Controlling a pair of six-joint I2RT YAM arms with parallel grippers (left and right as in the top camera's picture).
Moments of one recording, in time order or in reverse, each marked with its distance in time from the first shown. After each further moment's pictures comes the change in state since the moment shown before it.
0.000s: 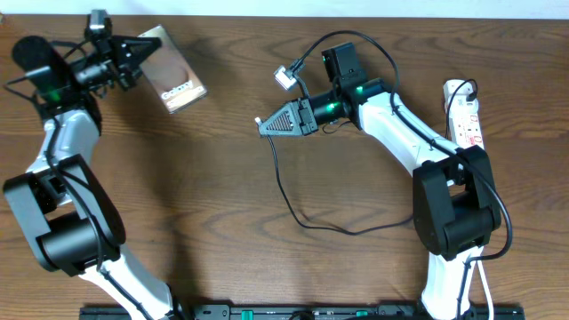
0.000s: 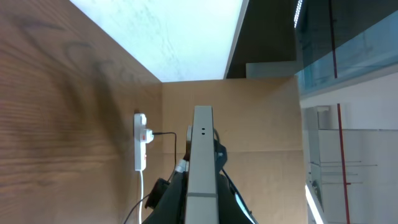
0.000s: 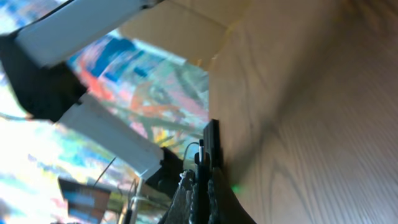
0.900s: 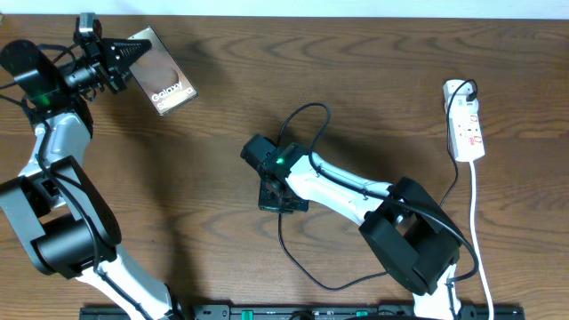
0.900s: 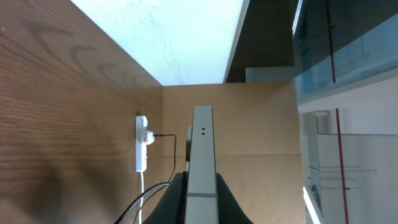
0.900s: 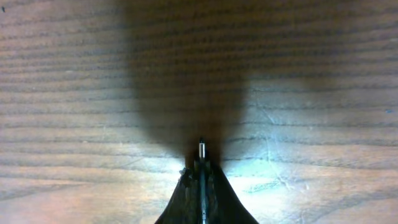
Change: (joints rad) left arm 0.057 0.000 0.000 0.000 0.034 -0.008; right arm 0.440 -0.022 -0.162 -0.417 1.333 0.821
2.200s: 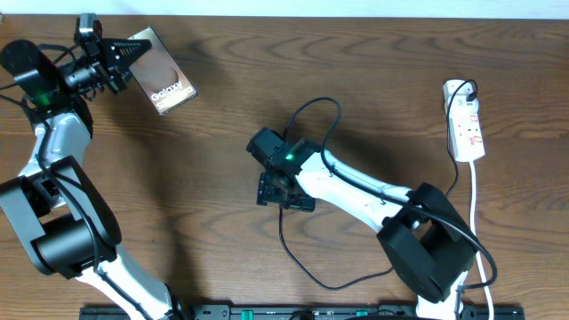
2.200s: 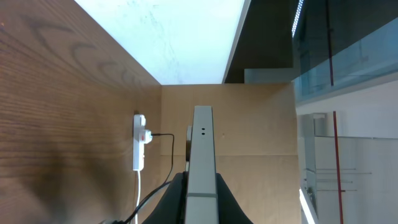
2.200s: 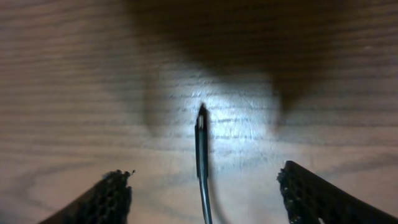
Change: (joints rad) left arm 0.000 0.000 0.000 0.000 0.000 -0.023; right arm -0.018 -0.070 -0.012 -0.016 0.003 0.003
